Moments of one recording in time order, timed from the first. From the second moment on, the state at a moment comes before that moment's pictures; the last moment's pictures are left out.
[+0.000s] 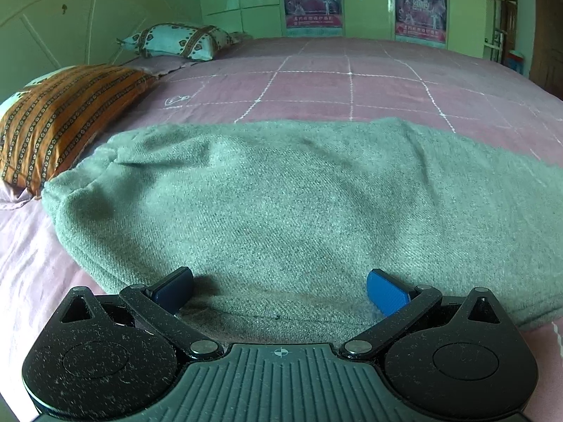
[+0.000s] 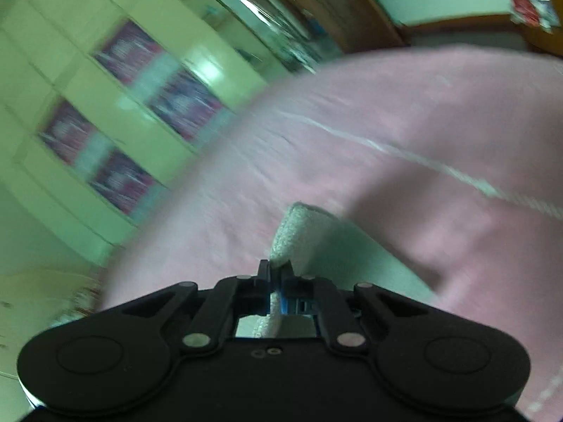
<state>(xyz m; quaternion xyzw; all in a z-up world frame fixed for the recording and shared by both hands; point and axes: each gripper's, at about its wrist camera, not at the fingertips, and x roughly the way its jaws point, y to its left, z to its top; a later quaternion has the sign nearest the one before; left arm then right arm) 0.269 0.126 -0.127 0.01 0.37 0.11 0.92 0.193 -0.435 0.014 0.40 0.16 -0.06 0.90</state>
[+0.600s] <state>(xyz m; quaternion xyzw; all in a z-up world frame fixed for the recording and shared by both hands) 0.273 0.128 -0.129 0.01 0.38 0.11 0.92 0.187 -0.448 -0.064 0.43 0.24 -0.15 0.86</state>
